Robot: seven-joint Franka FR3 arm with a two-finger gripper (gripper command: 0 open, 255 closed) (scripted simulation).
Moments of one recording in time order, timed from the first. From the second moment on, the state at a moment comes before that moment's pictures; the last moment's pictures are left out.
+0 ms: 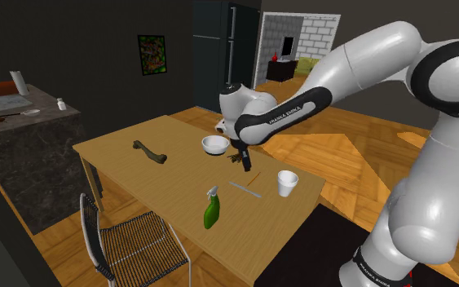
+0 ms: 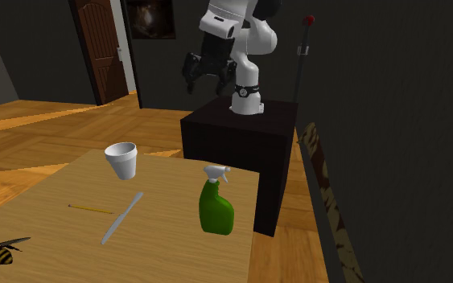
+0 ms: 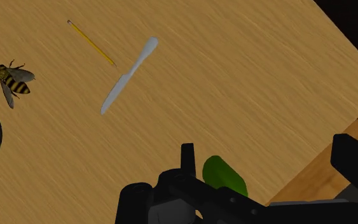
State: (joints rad) arm 0.12 0.04 0.06 -2.19 -0.40 2.11 -0.55
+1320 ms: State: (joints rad) arm 0.27 0.73 0.09 -1.78 -0.74 2.25 -0.75
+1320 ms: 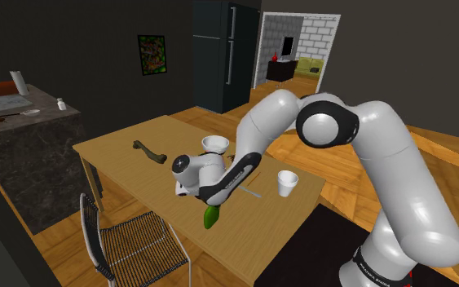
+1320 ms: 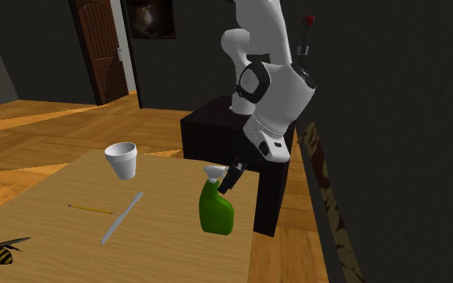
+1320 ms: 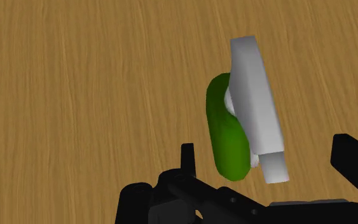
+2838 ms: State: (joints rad) arm 0.28 0.90 0.06 -1.69 -0.82 2.32 -0.77
